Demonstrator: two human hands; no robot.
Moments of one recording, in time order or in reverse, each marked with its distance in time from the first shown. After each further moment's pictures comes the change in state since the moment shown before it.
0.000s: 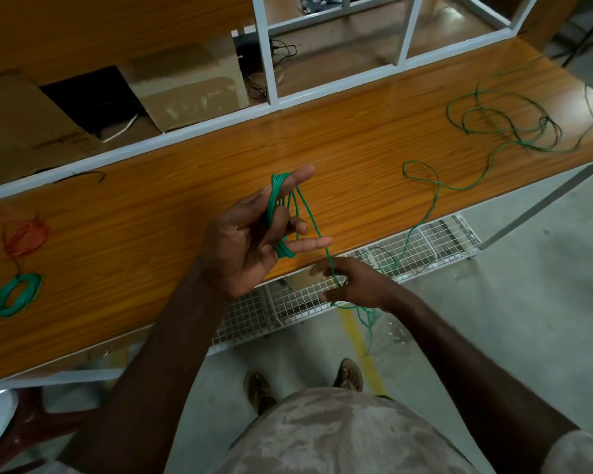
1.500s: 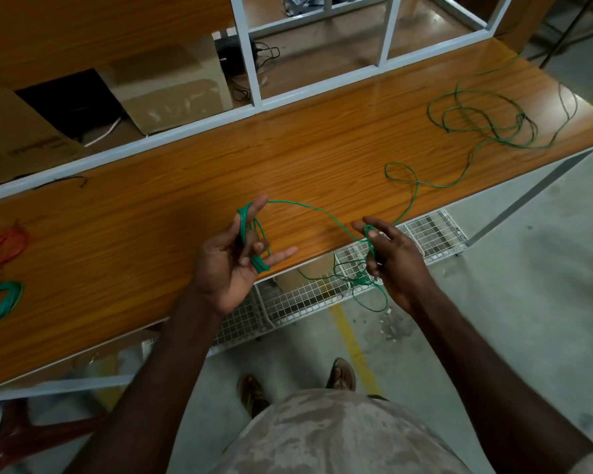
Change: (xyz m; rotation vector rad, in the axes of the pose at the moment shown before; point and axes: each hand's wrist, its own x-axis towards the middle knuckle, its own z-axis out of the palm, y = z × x) left_hand 0.004 -0.053 -0.052 -0.167 0.236 0.017; right_hand -0.040 0.013 -0.040 0.981 0.548 0.002
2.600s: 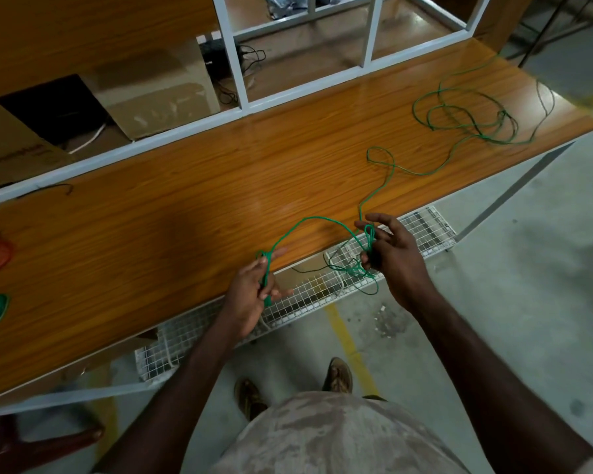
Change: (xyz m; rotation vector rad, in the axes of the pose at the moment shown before) left_hand 0.003 -0.075 -0.031 0.492 0.221 -0.071; right_hand -0.017 -0.011 -0.003 -0.162 0.109 -0.072
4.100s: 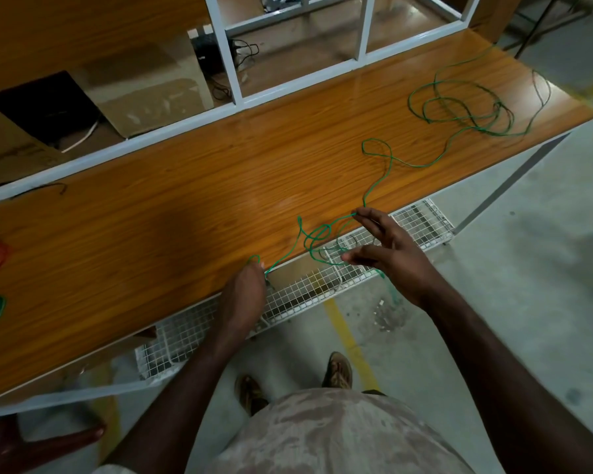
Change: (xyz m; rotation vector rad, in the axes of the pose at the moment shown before) left_hand 0.012 -0.017 -0.009 1.373 0.350 0.338; right_hand -0.011 -0.012 -0.011 -0.018 -0.261 0.005
